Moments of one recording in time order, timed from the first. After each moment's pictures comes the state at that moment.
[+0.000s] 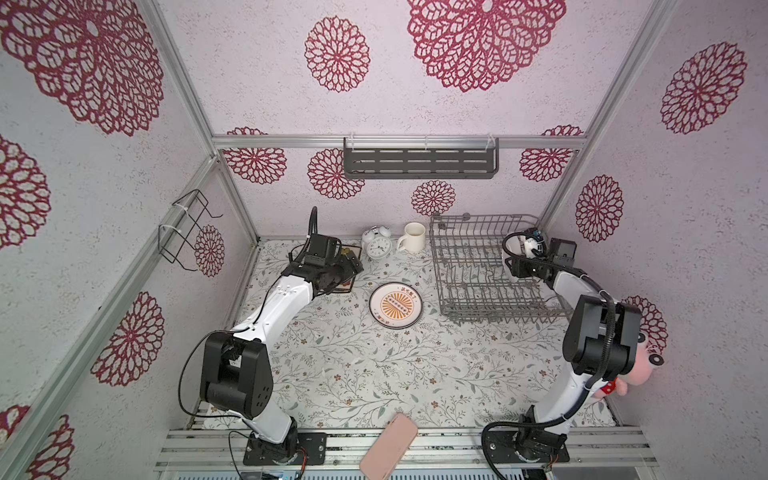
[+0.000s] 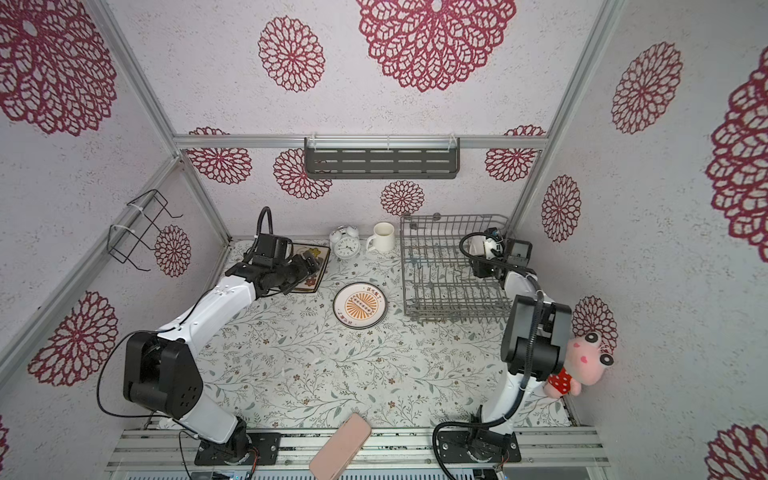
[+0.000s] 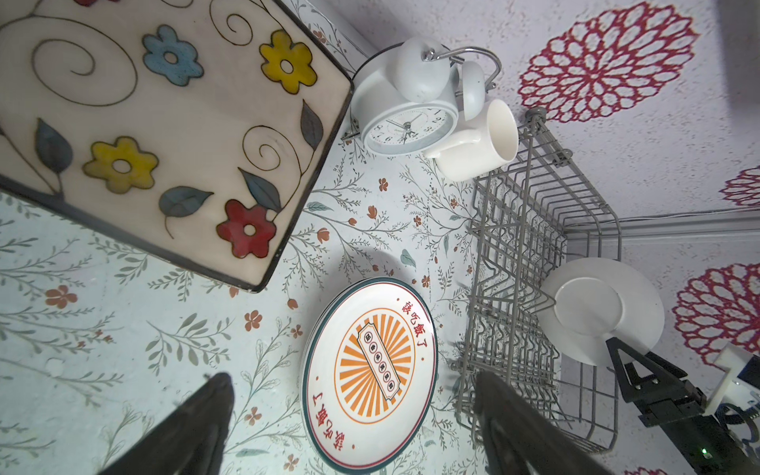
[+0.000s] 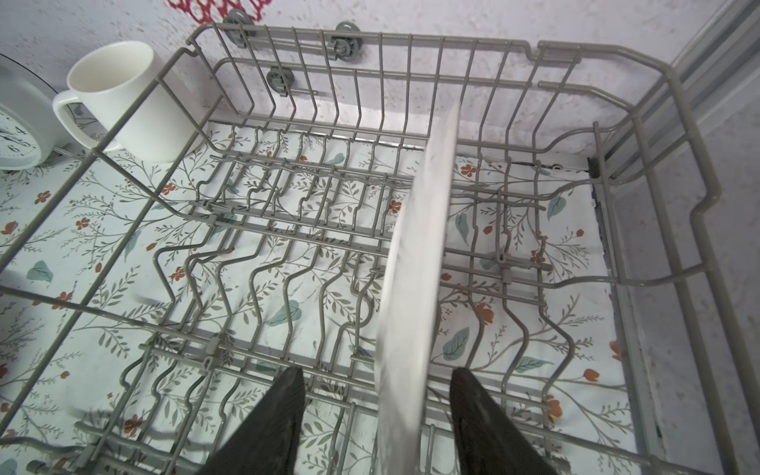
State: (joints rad) left arm -0.28 1.63 1.33 -0.48 0.12 -0.79; right arm -0.24 1.87 1.35 -0.15 -0.40 -0.27
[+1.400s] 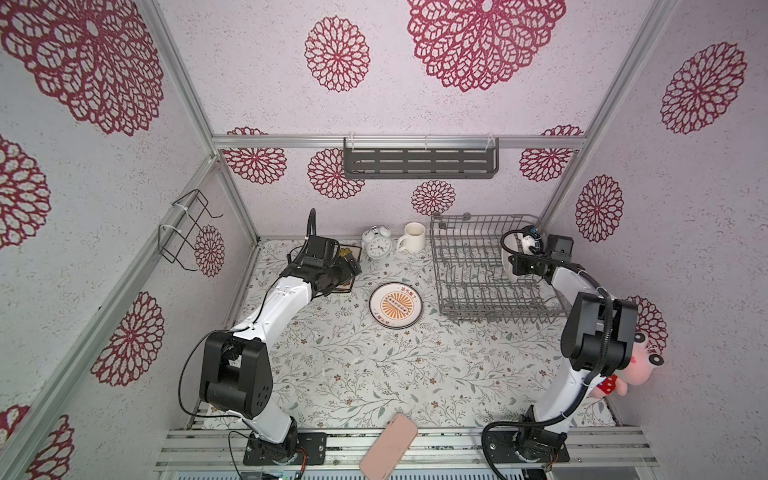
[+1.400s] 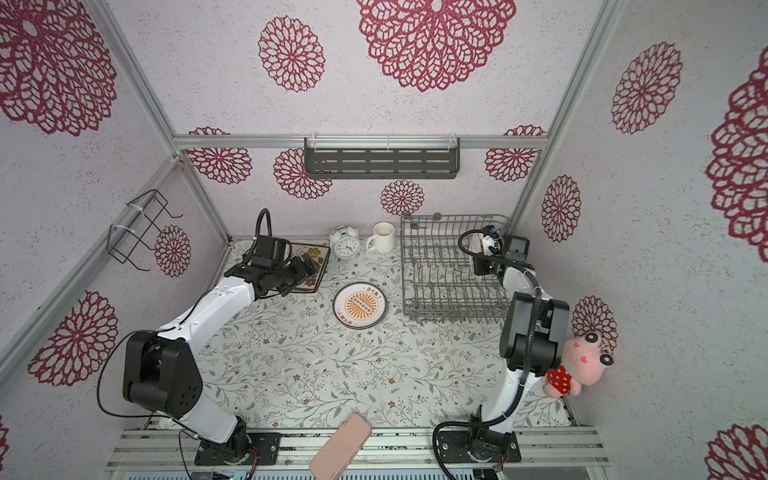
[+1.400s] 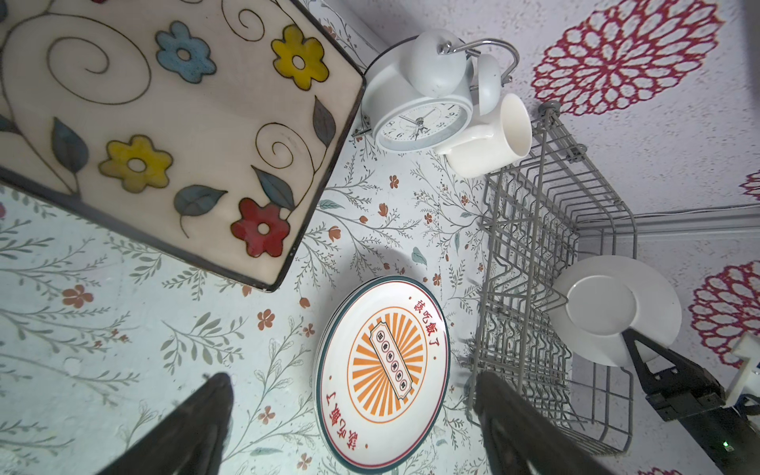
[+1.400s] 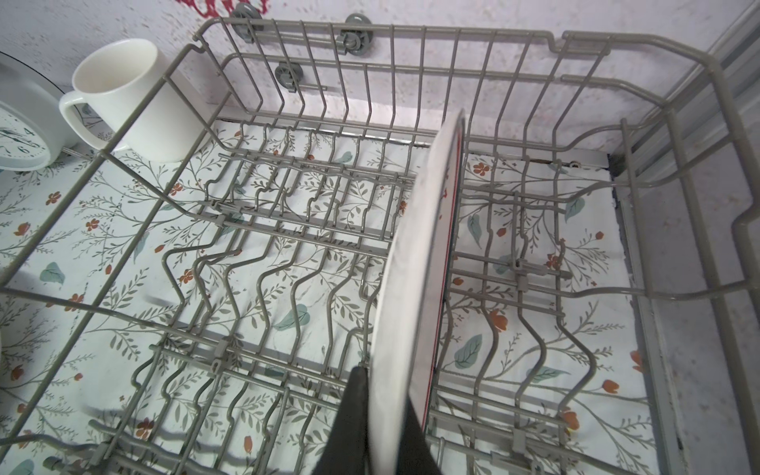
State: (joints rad) left arm -0.26 1.63 1.31 -0.48 0.13 -0.76; right arm -0.21 1.89 1.40 -0.20 -0.40 -0.27
